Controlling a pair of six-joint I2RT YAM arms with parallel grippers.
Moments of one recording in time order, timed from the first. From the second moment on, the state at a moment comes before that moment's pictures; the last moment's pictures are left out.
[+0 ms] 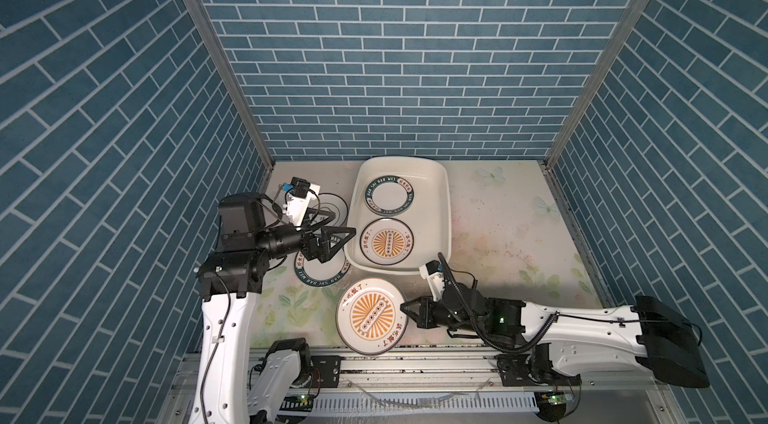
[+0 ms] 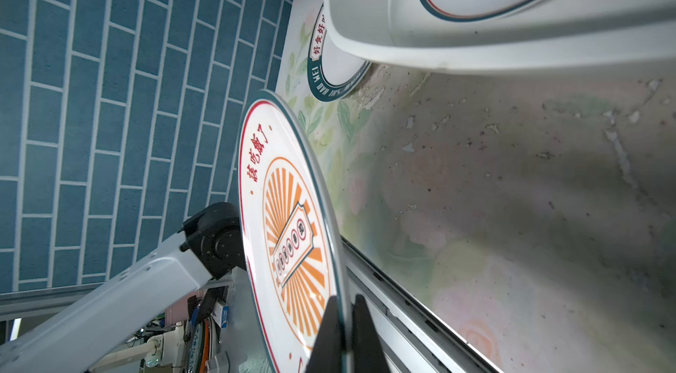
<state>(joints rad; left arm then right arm) 0.10 0.89 1.19 -0.87 1.06 0.07 1.31 1.13 0.58 0.08 0.00 1.13</state>
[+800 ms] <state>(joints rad) 0.21 0.93 1.33 -0.95 0.99 0.13 0.79 1.27 1.03 -0.36 -0.34 0.91</state>
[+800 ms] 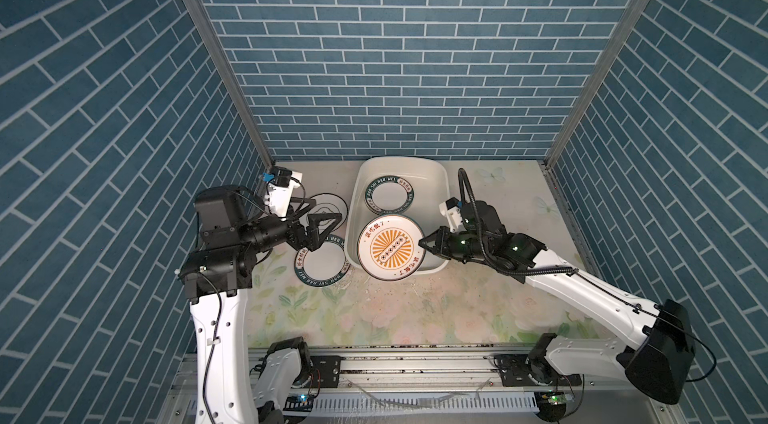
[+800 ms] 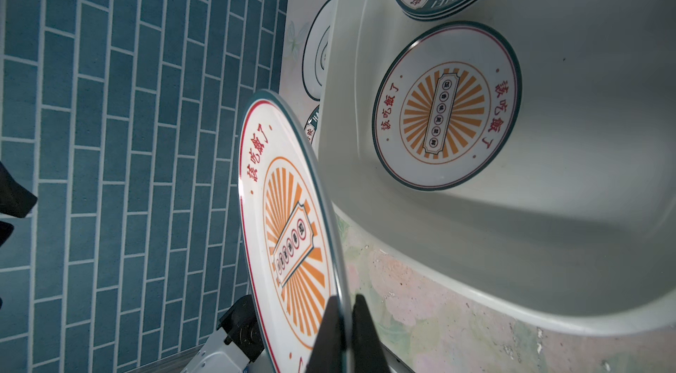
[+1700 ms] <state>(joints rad) 0.21 1.09 1.27 -0.89 0.89 0.06 0.52 1.71 1.27 -0.37 -0.53 0.66</state>
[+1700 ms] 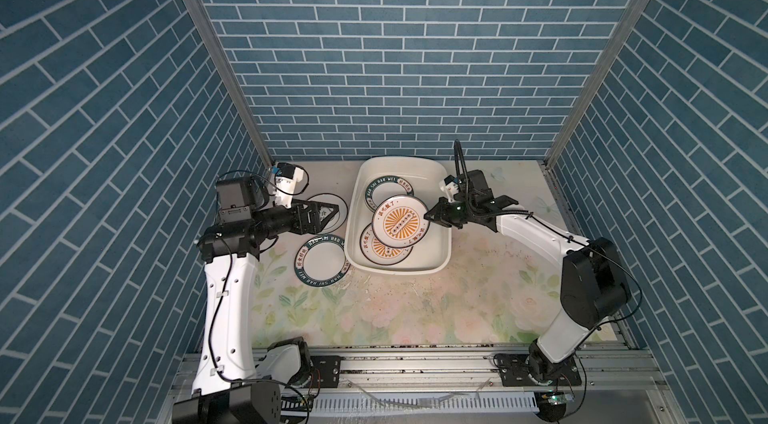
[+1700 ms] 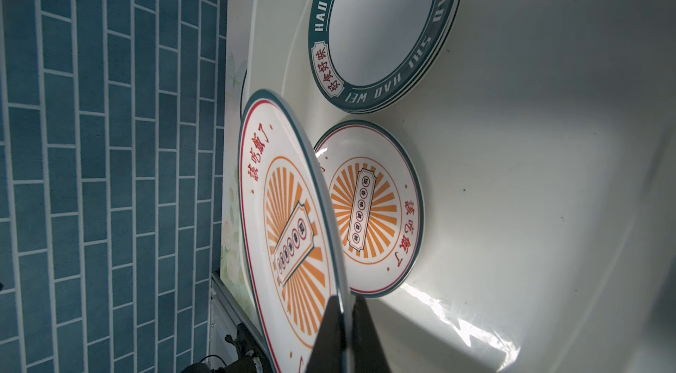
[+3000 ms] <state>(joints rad) 0.24 1.10 1.23 -0.84 0.97 0.01 0.59 2.00 1.41 -0.37 -0.53 0.60</state>
